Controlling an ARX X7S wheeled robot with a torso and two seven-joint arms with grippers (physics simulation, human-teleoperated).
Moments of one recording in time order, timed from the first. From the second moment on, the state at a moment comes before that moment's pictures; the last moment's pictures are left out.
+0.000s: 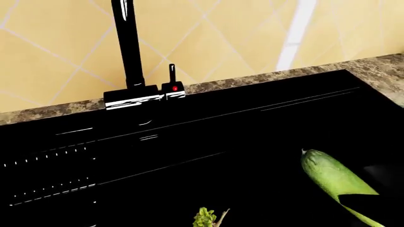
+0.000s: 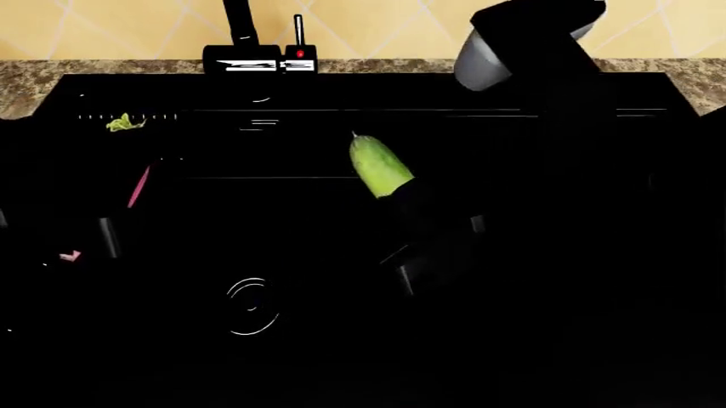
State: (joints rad) left arm -1.85 -1.23 0.89 0.62 -2.54 -0.76 -1.05; right arm 1.83 0.79 -1.10 -0.34 2.41 0.93 0.89
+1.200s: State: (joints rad) left arm -1.77 -1.33 0.83 0.74 -2.50 -0.66 -0.97; right arm 1.82 1.07 -0.98 -0.58 2.49 0.83 0.98
